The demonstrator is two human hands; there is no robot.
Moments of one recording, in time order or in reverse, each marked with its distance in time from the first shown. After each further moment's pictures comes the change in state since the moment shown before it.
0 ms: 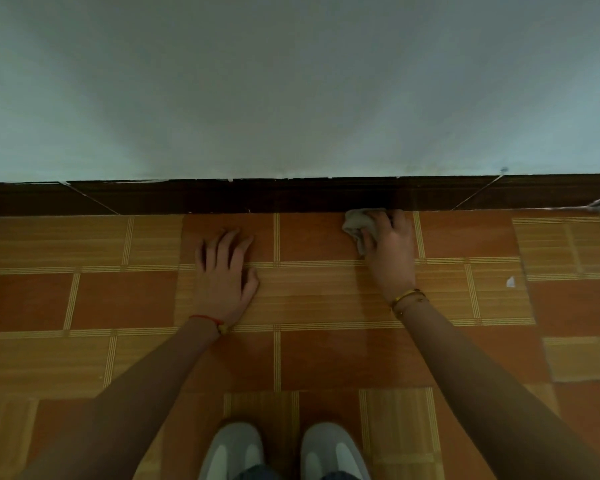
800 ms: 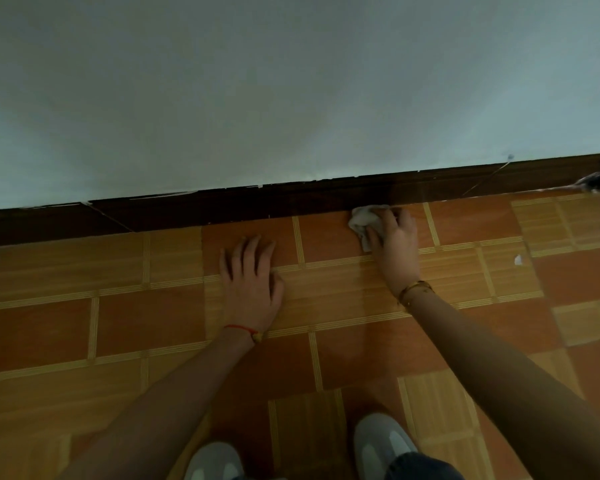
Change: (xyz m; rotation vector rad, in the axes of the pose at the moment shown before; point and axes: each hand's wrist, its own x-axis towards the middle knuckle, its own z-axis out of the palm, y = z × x) left_hand -0.001 -0.005 0.005 -0.076 0.043 0.009; right_hand -0.011 -0.026 0.014 -0.069 0.010 0.113
